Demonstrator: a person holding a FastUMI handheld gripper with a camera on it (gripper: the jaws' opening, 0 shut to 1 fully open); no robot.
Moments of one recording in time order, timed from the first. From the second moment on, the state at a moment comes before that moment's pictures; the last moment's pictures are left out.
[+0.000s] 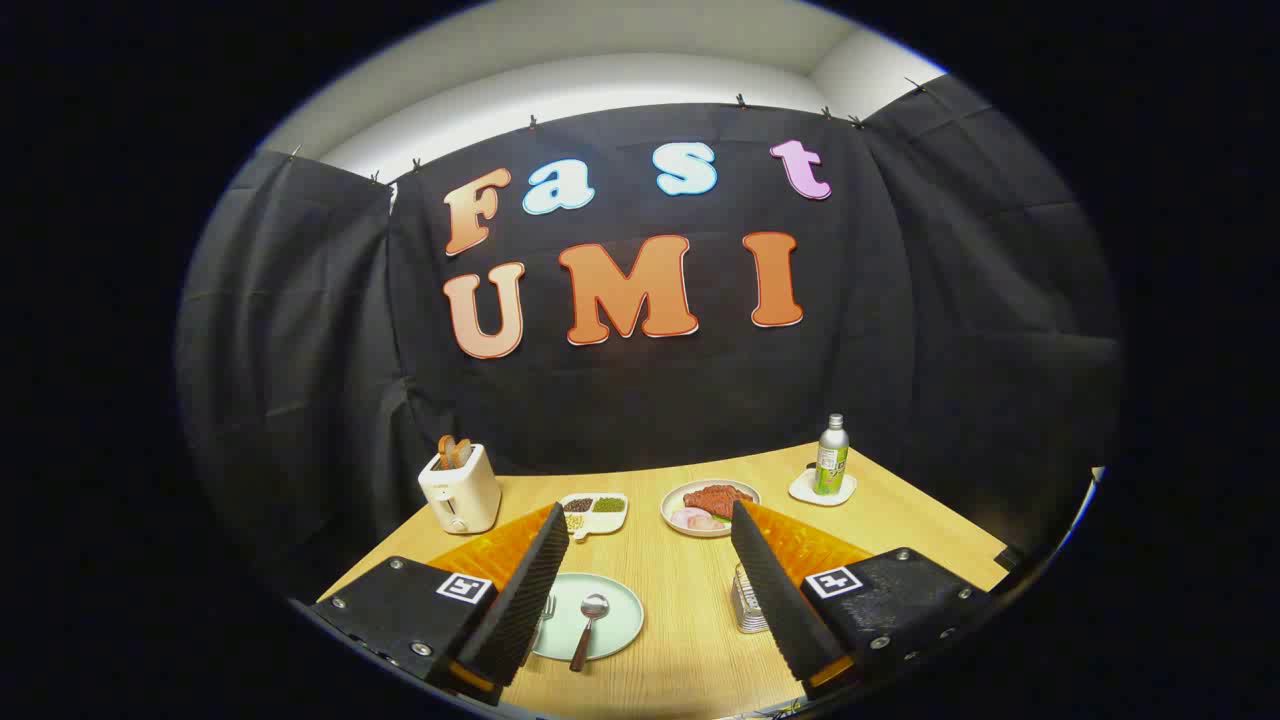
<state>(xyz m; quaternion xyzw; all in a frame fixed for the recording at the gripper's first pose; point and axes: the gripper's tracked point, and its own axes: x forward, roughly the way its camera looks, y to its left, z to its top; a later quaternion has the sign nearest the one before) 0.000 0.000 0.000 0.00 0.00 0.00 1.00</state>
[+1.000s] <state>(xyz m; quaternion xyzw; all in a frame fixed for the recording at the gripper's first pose) 0.054 0.080 -0.100 -0.04 0.09 0.04 0.99</state>
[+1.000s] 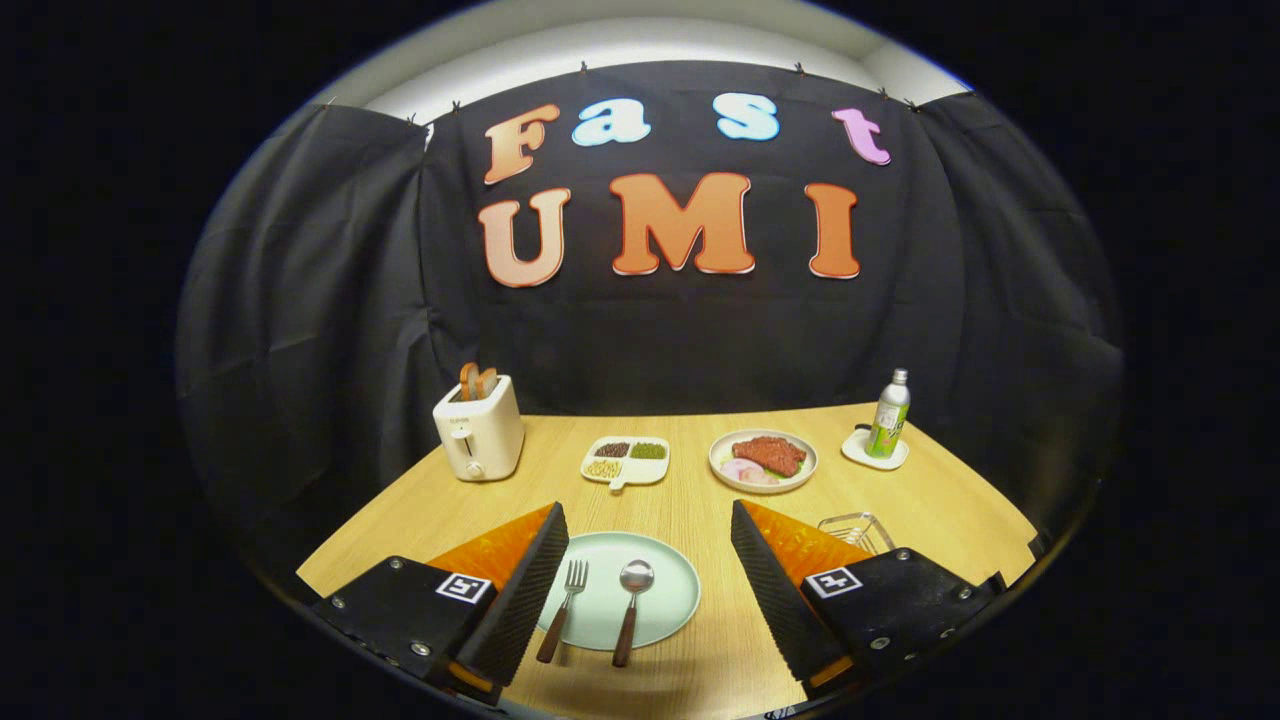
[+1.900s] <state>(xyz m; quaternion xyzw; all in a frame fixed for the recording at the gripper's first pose) 0.094 0.086 -0.264 -0.09 0.28 0.04 0.95</state>
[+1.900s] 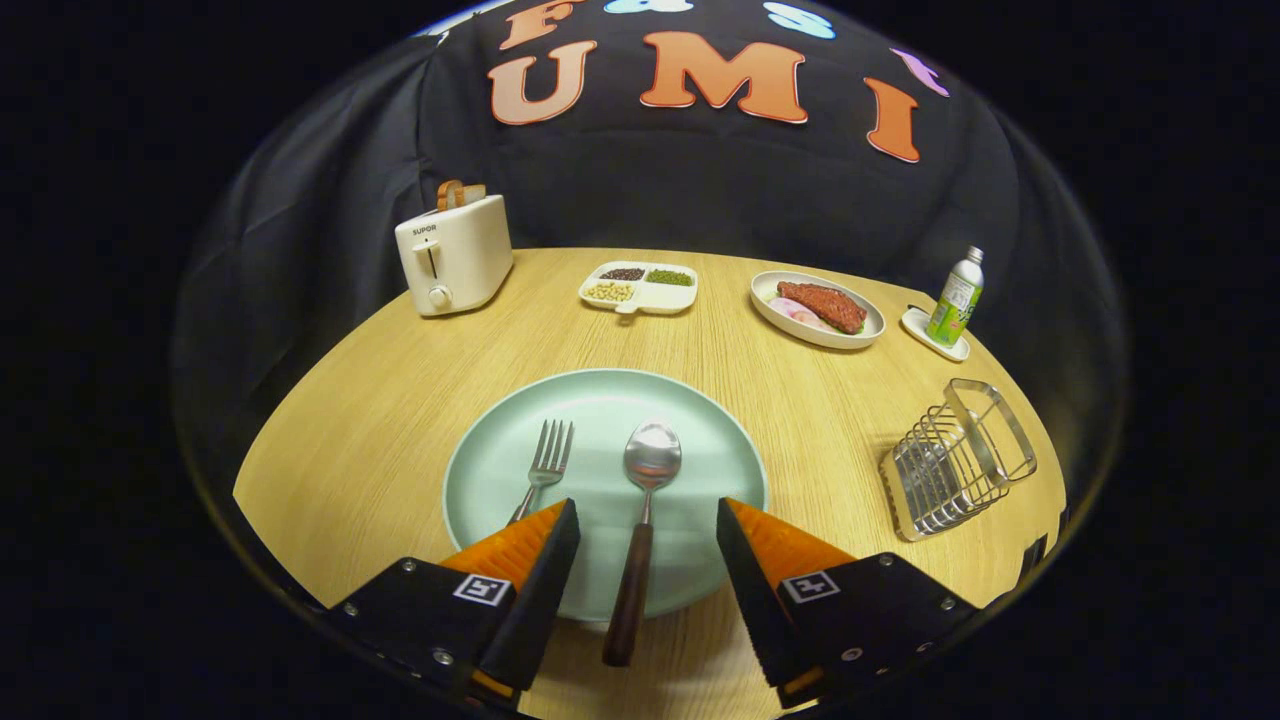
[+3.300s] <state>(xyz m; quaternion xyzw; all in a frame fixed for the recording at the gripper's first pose) 0.075 0.051 -0.185 -0.07 0.34 0.06 0.94</state>
